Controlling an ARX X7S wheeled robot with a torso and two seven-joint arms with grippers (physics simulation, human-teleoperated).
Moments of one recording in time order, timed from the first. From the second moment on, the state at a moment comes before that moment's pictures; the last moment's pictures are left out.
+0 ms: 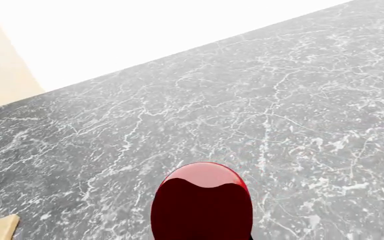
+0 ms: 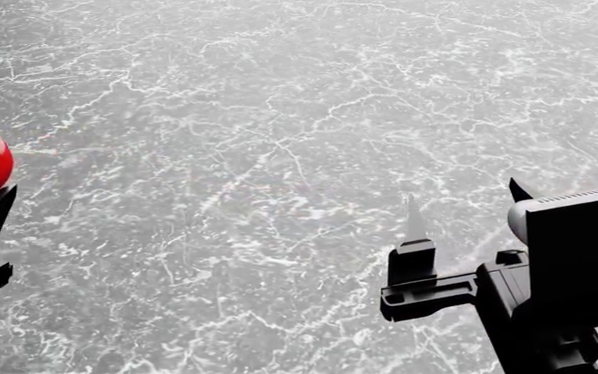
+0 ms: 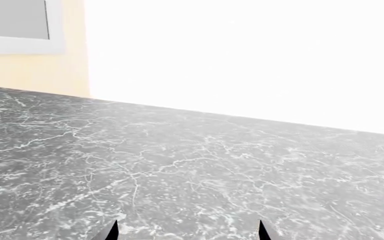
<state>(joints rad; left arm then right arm) -0.94 -0.78 0.16 0.44 -1.34 -1.34 -0.52 0.46 0.56 -0.02 -0.50 0.69 0.82 0.14</state>
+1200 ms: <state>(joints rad) -1.11 -0.83 0.34 -0.20 -0.85 -1.10 -0.30 0.46 0.55 -0.06 -0.48 0.70 0.82 0.15</state>
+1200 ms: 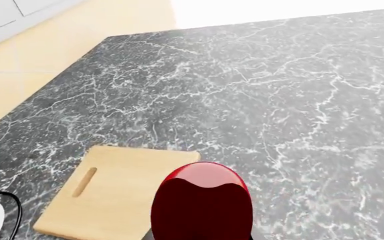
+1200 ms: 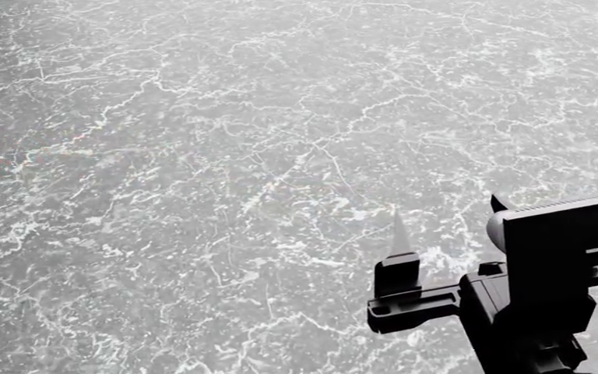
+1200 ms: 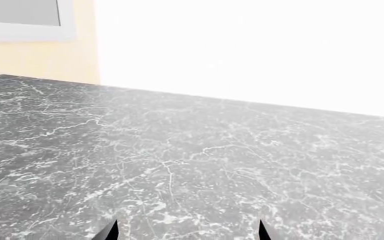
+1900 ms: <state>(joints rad) -1.35 -0.72 0.53 -0.69 -0.60 -0.94 -0.15 0.48 0.57 -0.07 -0.51 0.73 0.86 0.16</state>
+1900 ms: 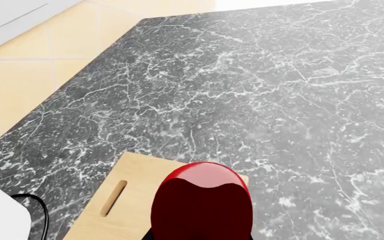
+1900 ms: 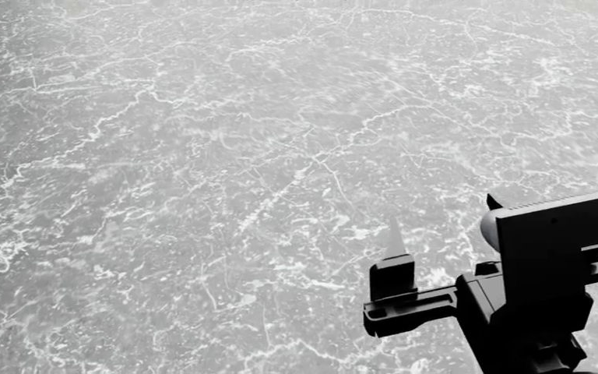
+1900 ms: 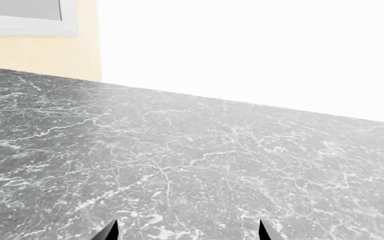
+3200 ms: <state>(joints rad) -1.24 -0.71 0.52 -0.75 -0.62 -0.91 -0.12 0.45 0.58 -0.05 -0.52 0.74 0.83 0.17</state>
